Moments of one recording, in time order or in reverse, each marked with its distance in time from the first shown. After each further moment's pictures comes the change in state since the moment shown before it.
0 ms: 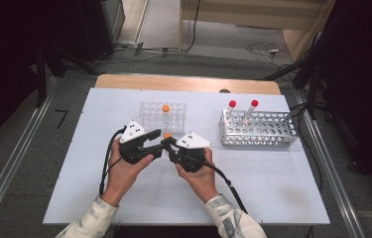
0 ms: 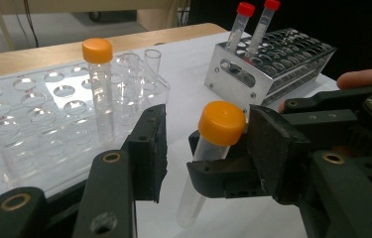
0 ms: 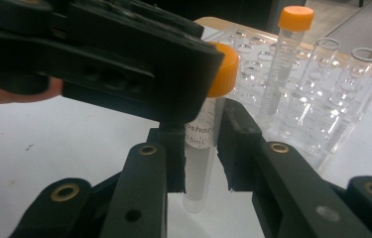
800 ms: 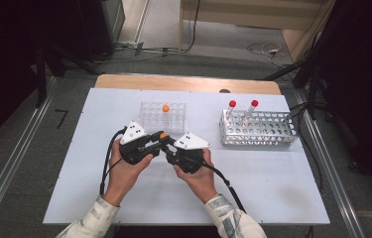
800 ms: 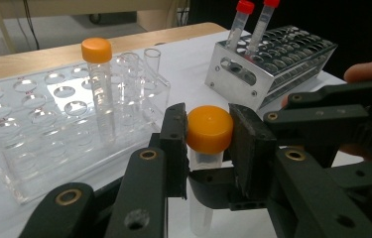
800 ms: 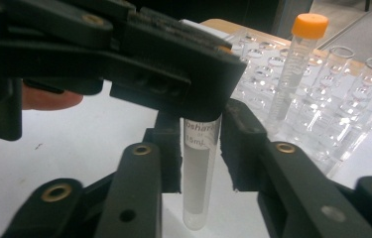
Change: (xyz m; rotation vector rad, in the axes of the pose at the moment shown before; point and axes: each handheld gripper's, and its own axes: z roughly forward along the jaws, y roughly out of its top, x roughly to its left) left arm -0.001 -0.002 0.001 0.006 0.010 0.026; right arm 0.003 0.003 -0.001 -0.004 0.017 -0.011
